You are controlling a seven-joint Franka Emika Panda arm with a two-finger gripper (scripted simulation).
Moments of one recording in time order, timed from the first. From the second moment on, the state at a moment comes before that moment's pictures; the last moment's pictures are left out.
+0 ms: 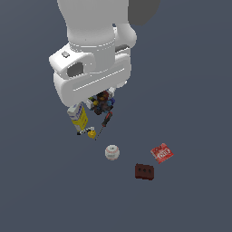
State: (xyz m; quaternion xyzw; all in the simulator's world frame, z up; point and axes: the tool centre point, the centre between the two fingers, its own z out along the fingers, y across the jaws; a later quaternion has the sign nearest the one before) arm 0.044 -0.046 0.362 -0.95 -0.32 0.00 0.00
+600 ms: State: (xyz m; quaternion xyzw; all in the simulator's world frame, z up) arm 0.044 -0.077 0.416 -0.95 -0.32 0.00 0.00
